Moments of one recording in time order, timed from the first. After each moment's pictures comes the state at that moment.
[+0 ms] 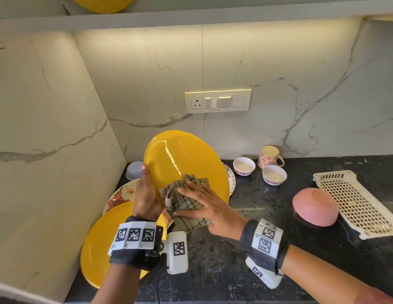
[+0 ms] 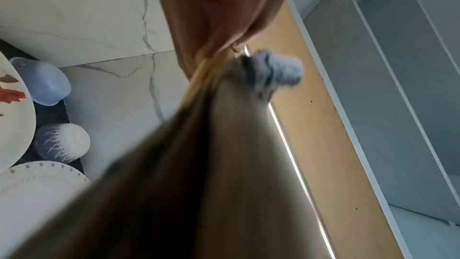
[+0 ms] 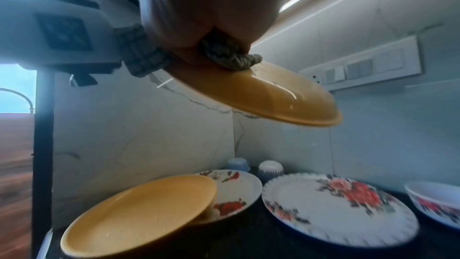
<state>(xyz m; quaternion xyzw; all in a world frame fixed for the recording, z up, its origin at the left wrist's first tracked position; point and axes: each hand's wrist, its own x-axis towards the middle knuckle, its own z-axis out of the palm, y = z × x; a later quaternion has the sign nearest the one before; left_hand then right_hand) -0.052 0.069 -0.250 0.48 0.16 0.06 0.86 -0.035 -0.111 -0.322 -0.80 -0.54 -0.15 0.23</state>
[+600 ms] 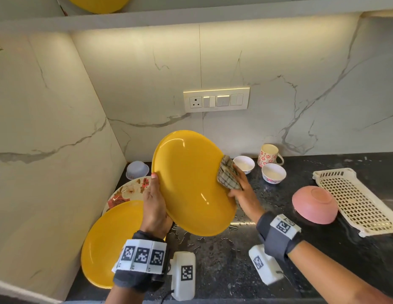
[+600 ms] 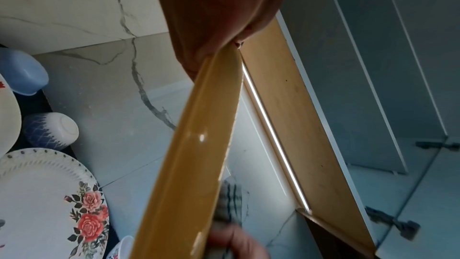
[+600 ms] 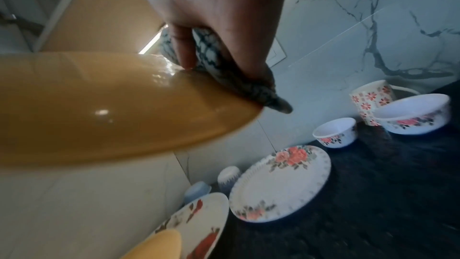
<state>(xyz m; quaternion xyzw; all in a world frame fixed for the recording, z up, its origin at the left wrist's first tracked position) -0.081 0.036 -0.251 0.53 0.15 0.10 0.83 -0.010 -0.158 -0.326 -0.71 -0.08 0.06 0.69</state>
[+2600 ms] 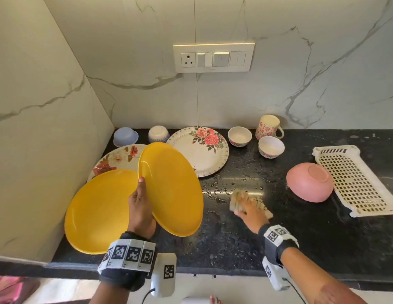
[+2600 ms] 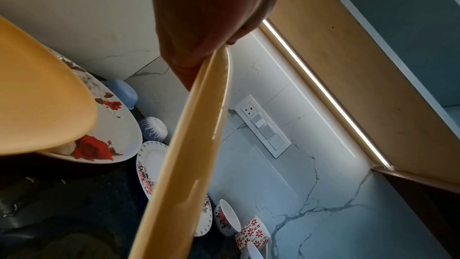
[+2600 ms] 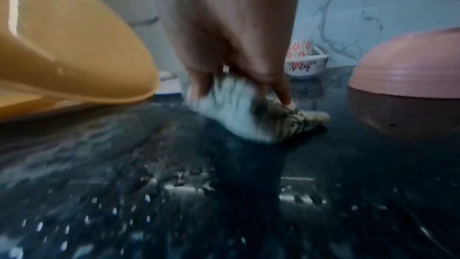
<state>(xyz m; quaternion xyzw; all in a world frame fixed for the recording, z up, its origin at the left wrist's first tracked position) -0.090 0.025 -0.327 0.55 0.28 0.10 0.78 -0.026 -0.244 -0.488 -0.95 -0.03 0.22 0.22</state>
